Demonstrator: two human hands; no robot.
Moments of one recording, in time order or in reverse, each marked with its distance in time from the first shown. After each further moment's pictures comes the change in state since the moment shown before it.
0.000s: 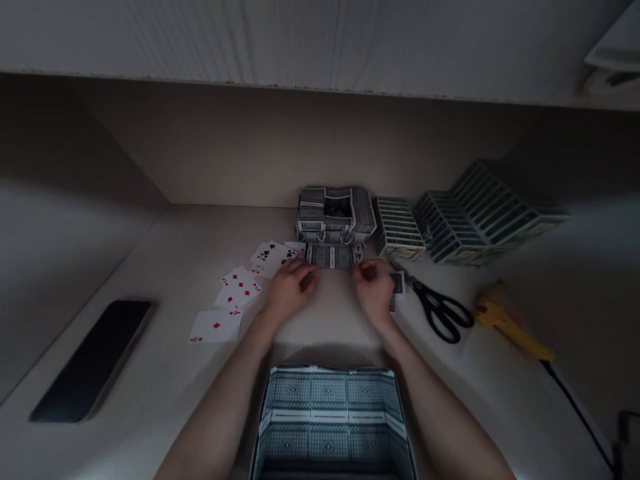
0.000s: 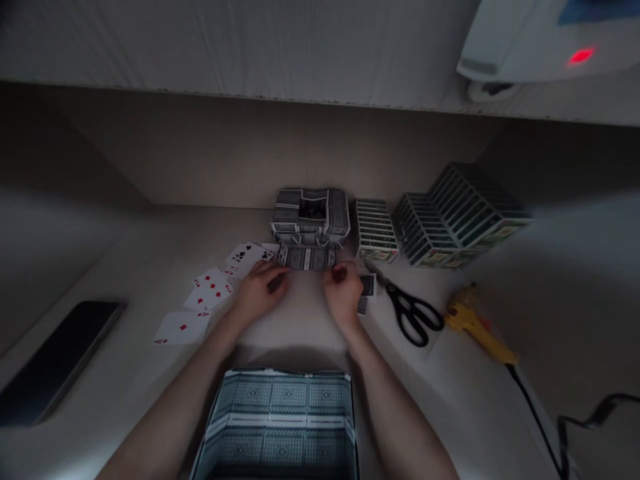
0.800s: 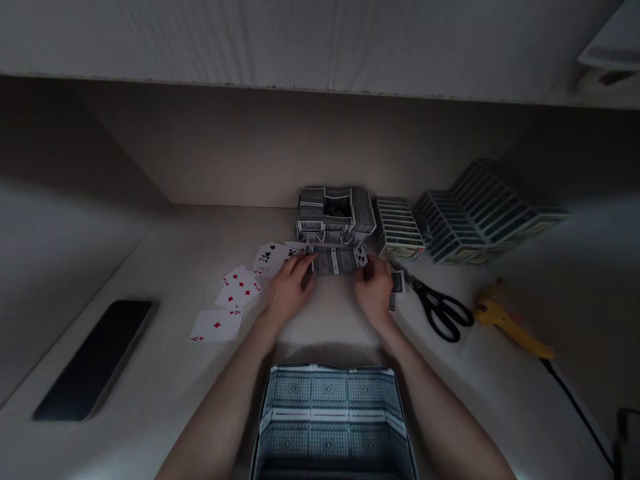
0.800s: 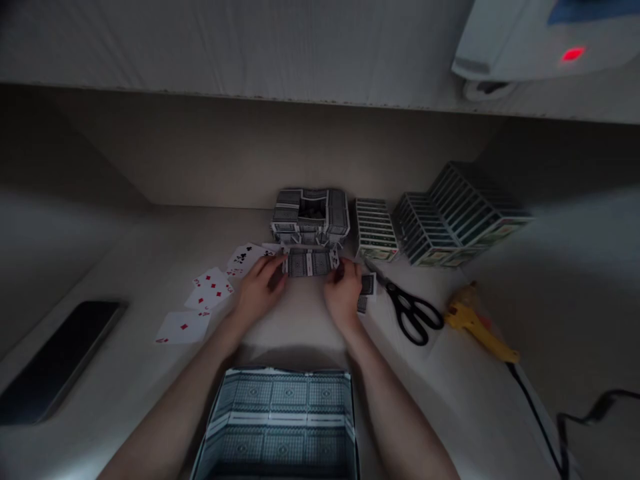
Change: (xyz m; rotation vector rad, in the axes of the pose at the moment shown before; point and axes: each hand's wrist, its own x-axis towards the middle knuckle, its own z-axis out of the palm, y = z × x) left_hand -0.002 0.008 0.000 0.021 0.112 -0.040; right_hand 0.001 0.007 0.001 -0.177 0.020 -0.127
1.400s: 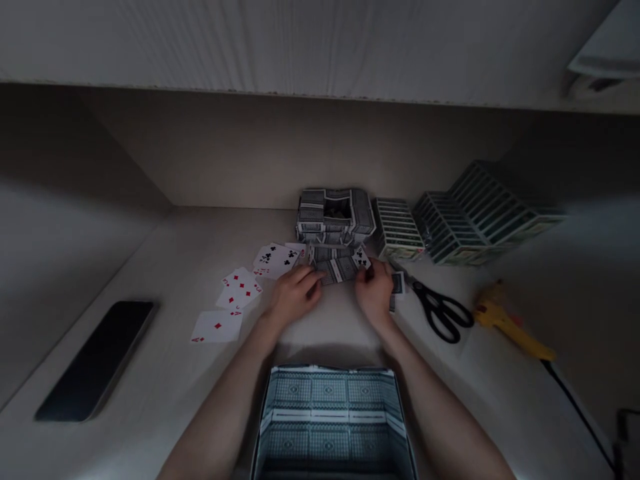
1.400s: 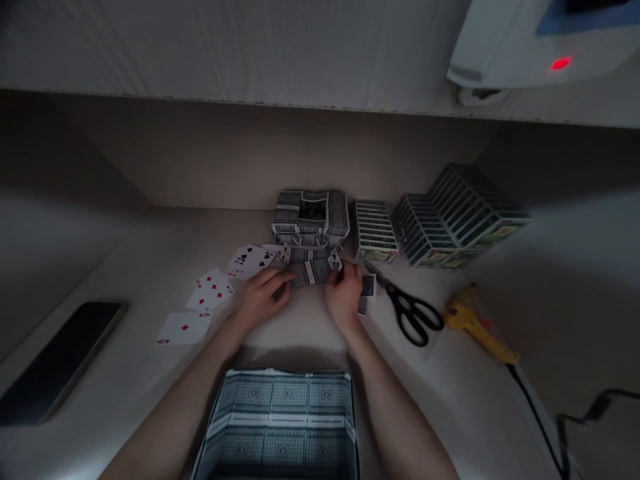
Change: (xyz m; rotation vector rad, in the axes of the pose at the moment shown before) left_hand -0.004 -0.004 0.003 0.021 0.023 0.271; right_hand 0.001 0.000 -0.001 -0.081 -0.003 -0.004
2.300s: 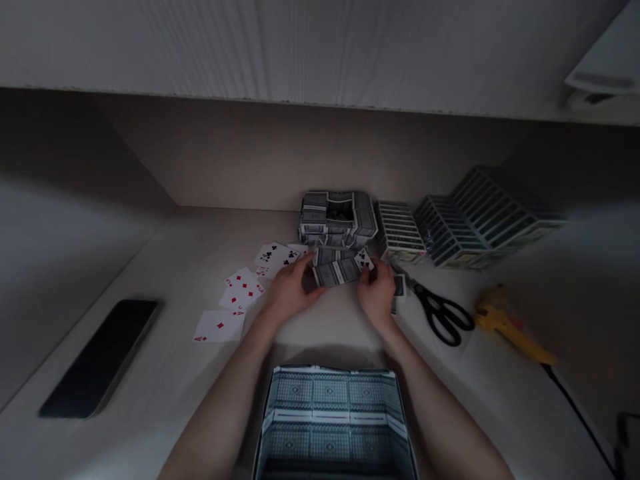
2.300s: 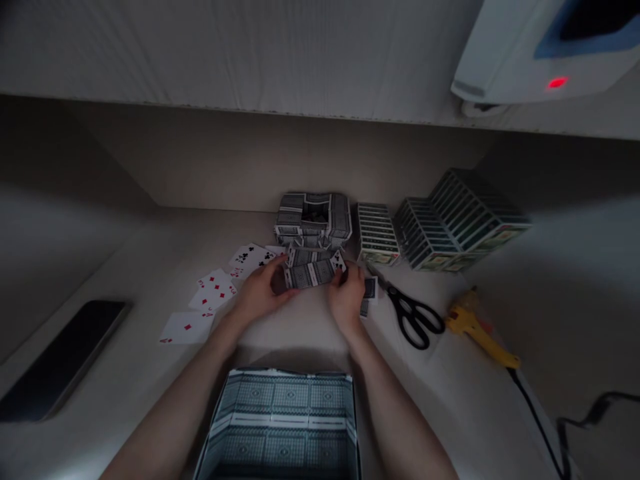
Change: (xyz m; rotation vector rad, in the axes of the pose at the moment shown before) left_hand 0.004 -0.005 -0.010 -0.115 -0.177 -0.353; right_hand 0.000 0.005 0.001 0.030 0.023 -0.017
